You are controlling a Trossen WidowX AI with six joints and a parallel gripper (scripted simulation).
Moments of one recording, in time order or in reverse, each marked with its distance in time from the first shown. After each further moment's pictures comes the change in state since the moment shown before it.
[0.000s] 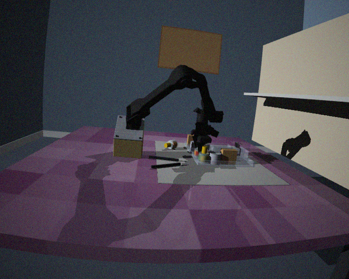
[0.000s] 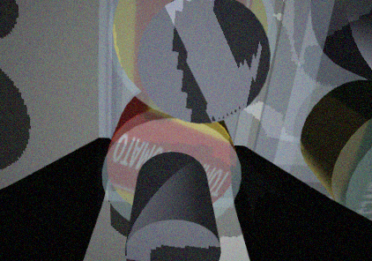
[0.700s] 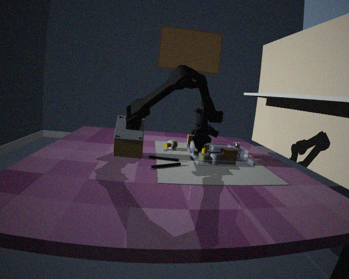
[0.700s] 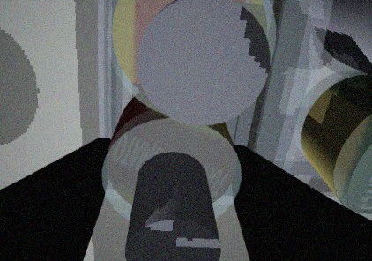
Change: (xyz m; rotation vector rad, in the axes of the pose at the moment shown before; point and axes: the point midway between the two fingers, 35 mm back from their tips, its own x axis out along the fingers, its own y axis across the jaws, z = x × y) arm 0.000 0.000 -0.001 0.010 0.005 -0.006
